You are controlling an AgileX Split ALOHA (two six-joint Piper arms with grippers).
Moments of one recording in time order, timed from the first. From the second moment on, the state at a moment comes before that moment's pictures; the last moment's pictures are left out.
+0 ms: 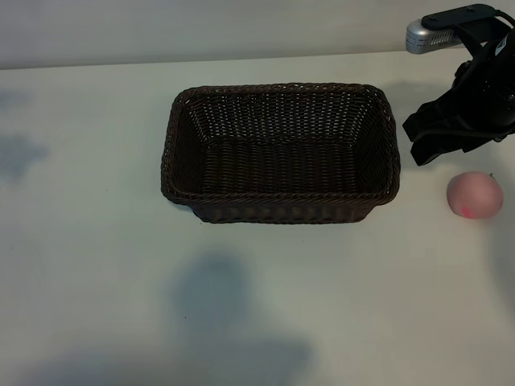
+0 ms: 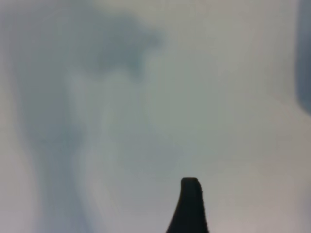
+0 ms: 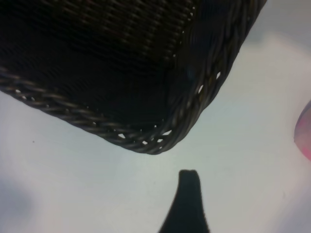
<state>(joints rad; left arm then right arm) 0.14 1.17 -1.32 -0.09 1.17 0.12 0.18 1.63 -1.26 0.21 1.06 -0.19</state>
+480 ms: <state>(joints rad) 0.14 0.55 -0.98 -0.07 1.16 0.14 0.18 1.63 -1.26 0.21 1.06 -0.19</state>
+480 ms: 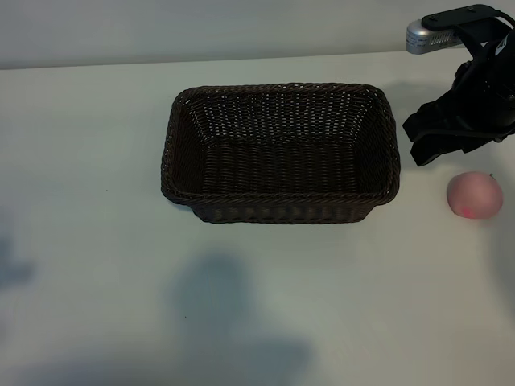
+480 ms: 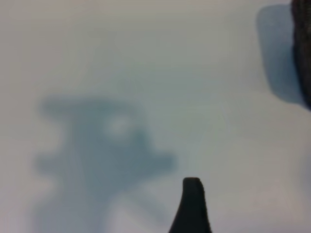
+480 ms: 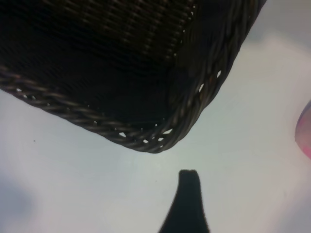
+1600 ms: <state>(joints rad) 0.10 0.16 -0.51 -0.07 1.07 0.10 0.18 1.63 -1.26 0.21 1.06 -0.19</state>
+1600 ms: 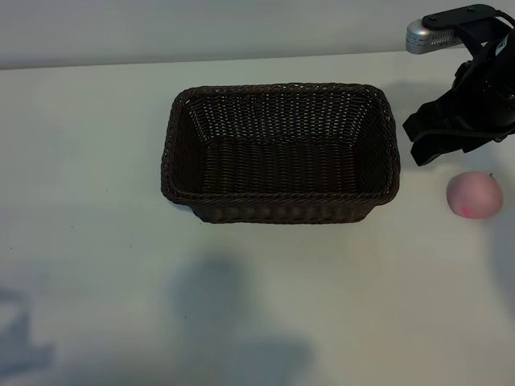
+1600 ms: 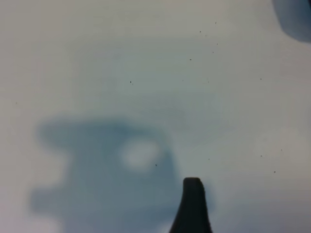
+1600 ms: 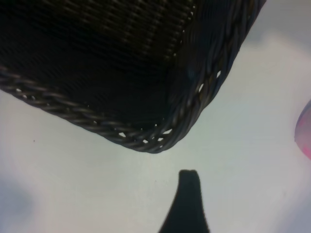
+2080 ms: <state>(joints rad) -0.01 0.00 -0.51 -0.07 1.07 0.10 0.18 1.63 -1.26 0.20 1.04 -0.18</state>
